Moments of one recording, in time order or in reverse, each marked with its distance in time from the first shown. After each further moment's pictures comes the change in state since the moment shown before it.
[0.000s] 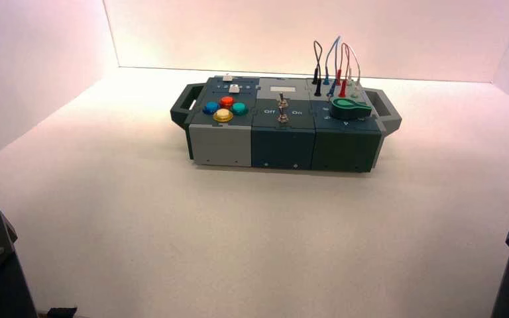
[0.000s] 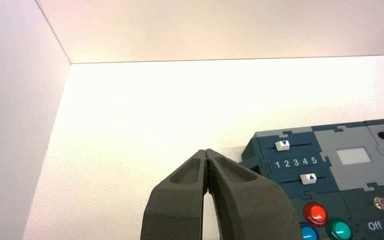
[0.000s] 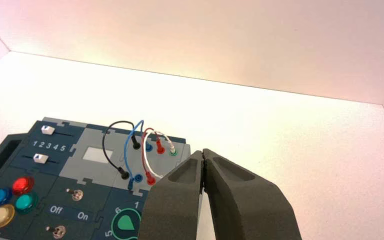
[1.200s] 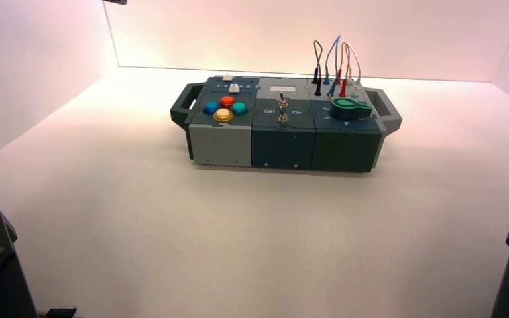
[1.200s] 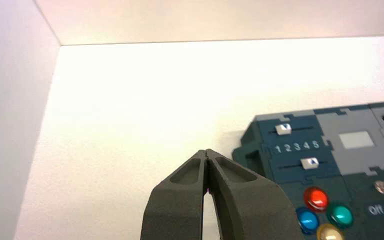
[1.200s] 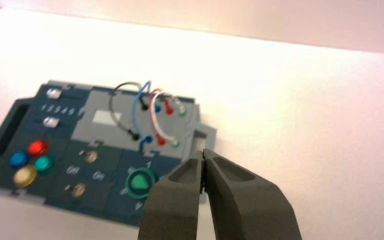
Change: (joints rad) left arm -0.028 0.029 -0.012 -0.002 0.066 0.000; right arm 0.026 0.005 -0.086 0.054 0.296 0.000
